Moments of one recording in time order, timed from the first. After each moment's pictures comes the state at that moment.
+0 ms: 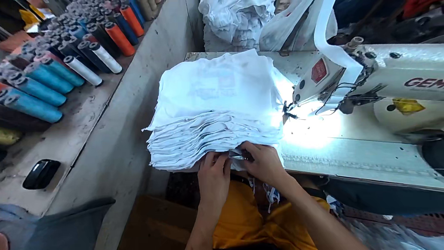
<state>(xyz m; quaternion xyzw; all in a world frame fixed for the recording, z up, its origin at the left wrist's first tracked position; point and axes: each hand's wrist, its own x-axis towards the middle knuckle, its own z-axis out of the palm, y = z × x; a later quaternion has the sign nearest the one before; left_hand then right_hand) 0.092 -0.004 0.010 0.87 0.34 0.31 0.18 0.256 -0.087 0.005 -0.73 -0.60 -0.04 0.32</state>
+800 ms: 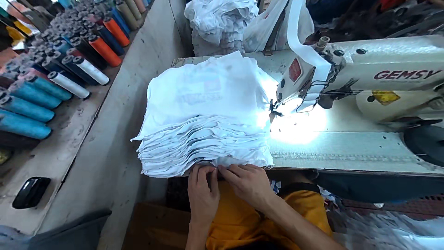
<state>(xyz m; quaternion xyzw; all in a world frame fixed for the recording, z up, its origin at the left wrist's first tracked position) 0.068 -0.017 -0.005 0.85 0.33 0.35 0.22 0.211 -0.112 -0.006 -0.70 -0.64 -0.13 0.28</state>
